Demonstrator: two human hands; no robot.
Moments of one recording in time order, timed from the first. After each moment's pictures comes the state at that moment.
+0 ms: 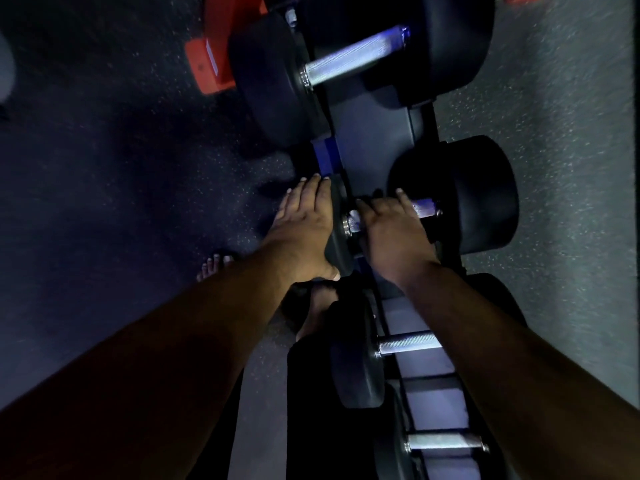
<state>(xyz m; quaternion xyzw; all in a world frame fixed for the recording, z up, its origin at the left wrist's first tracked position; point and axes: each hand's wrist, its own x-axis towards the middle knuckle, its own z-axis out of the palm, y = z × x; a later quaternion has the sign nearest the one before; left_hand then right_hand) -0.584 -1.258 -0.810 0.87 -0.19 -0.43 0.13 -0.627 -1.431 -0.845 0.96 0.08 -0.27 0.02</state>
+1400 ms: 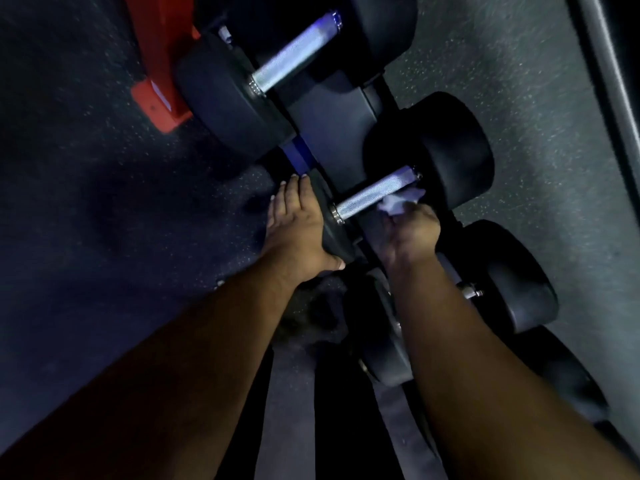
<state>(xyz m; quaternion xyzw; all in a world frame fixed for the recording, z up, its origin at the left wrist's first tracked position) -0.585 -1.254 -0.818 0.88 -0.20 -0.41 0.14 -0.634 -1.400 -0.821 0.47 -0.69 -0.01 -0.55</state>
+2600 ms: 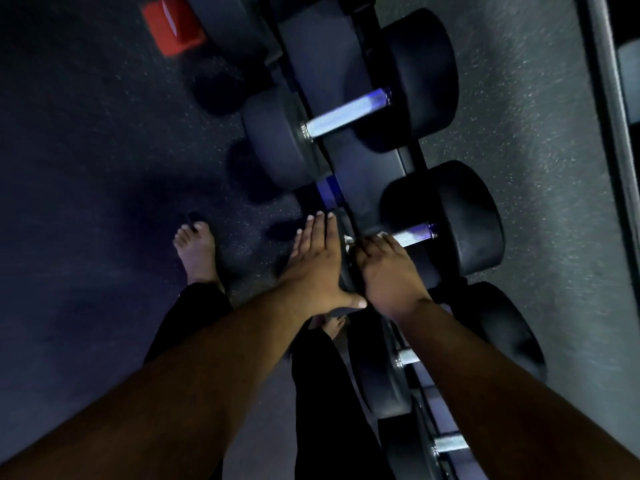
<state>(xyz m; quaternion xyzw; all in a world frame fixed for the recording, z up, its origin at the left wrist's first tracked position) -0.808 -1.281 -0.803 0.84 -0.21 -0.46 0.19 -0.862 -1.438 -0.813 0.94 0.10 -0.34 0.00</state>
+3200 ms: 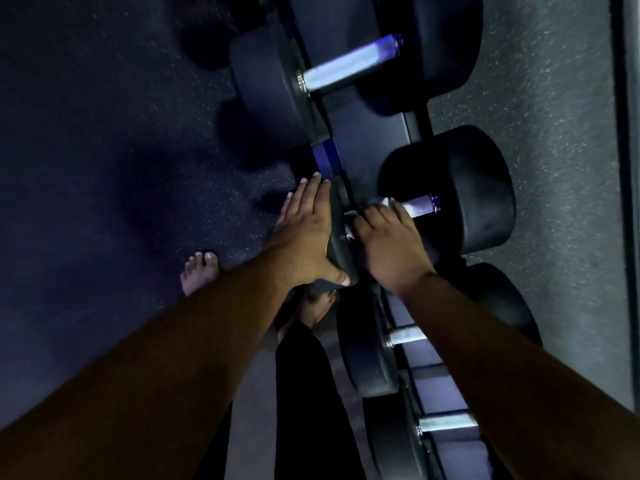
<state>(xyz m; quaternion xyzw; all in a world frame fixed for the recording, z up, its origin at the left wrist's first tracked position) -0.812 -1.280 -0.819 0.86 -0.19 -0.43 0.19 -0.872 -1.455 -0.827 0.95 0.11 -0.30 0.03</state>
